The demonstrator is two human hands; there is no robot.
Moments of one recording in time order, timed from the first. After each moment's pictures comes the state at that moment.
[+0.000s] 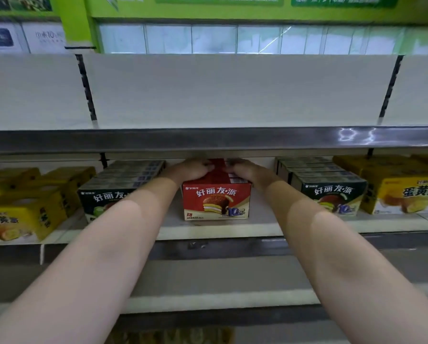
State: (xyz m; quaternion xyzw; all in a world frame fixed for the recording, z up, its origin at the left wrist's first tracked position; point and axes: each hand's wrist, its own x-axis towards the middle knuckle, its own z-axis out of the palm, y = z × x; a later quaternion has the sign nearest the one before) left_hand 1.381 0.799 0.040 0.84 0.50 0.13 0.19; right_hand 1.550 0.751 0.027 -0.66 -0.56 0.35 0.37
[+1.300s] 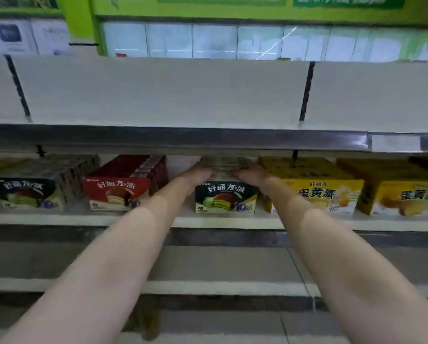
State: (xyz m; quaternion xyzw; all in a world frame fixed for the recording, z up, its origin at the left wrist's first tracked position) left_hand 1.642 0.681 0.021 0.74 0.46 0.31 0.38; right_hand 1.813 0.647 0.024 -0.70 -0.62 0.17 0.30
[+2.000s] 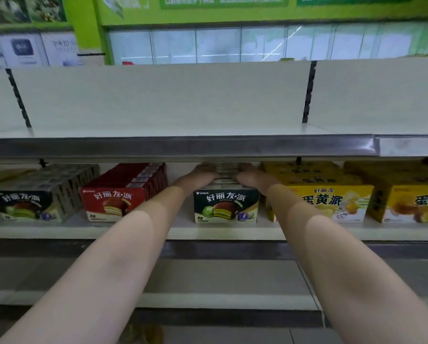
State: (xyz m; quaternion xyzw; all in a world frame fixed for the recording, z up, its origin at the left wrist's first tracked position) left_hand 1.655 0.717 0.029 0.79 0.50 0.22 0.27; right_hand 1.823 0.677 0.029 -0.73 -0.61 0.20 0.24
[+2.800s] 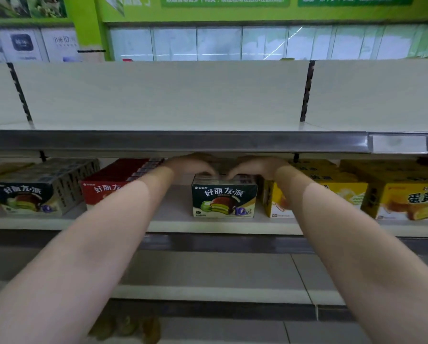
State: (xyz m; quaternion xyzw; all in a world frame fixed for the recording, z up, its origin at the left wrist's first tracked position) left_hand 1.631 0.714 0.053 0.82 0.47 0.10 0.30; right_hand 1.833 0.656 0.060 -0.70 -0.66 0.27 0.11
